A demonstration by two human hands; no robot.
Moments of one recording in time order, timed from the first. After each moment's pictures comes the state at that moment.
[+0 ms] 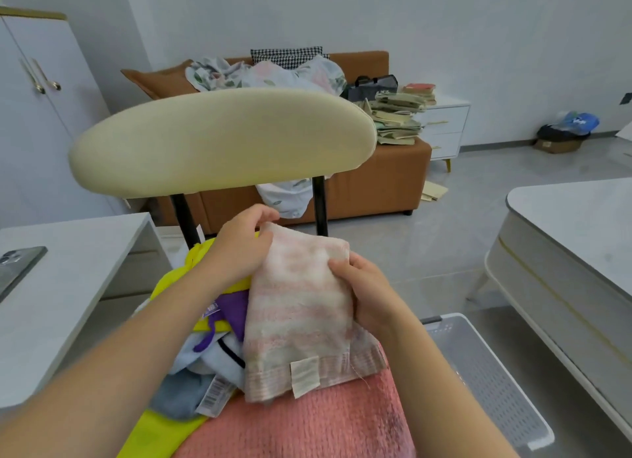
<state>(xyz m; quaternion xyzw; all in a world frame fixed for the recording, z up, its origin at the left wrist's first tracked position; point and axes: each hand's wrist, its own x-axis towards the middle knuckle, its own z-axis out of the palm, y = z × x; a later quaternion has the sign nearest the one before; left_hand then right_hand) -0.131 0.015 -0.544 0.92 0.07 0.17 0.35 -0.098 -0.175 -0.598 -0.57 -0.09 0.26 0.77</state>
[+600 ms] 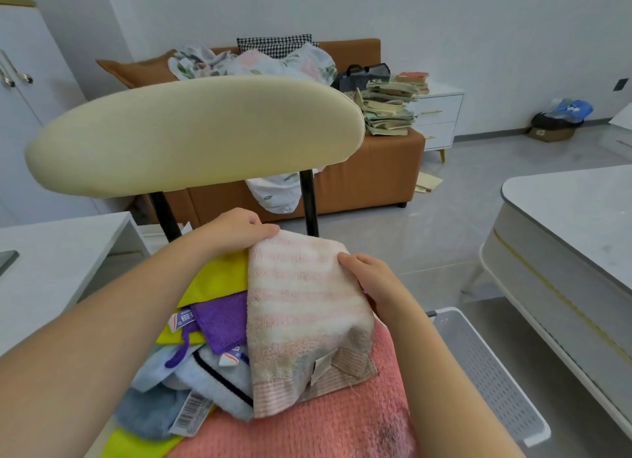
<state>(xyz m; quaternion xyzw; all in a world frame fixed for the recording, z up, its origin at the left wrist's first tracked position) -0.067 0.034 -0.549 0.95 0.14 -0.04 0.29 -0.057 -0.196 -0.620 -0.71 0.00 0.22 0.67</state>
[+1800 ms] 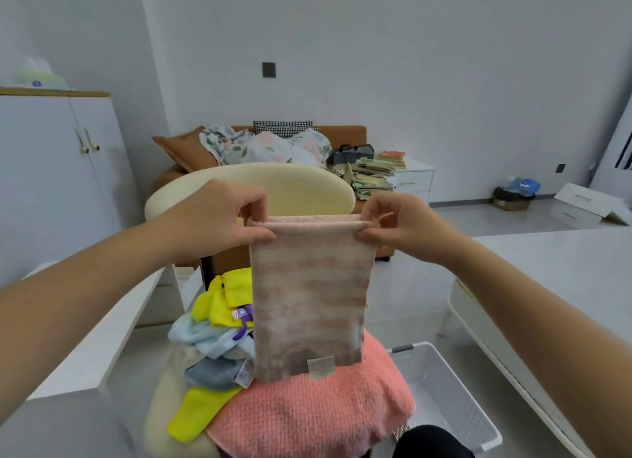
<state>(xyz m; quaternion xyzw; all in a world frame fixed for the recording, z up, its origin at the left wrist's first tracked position) -0.276 0.012 -0.371 0.93 -0.22 0.26 0.15 -0.177 -0.262 -0.398 -0.81 -0.42 -0.04 0.42</state>
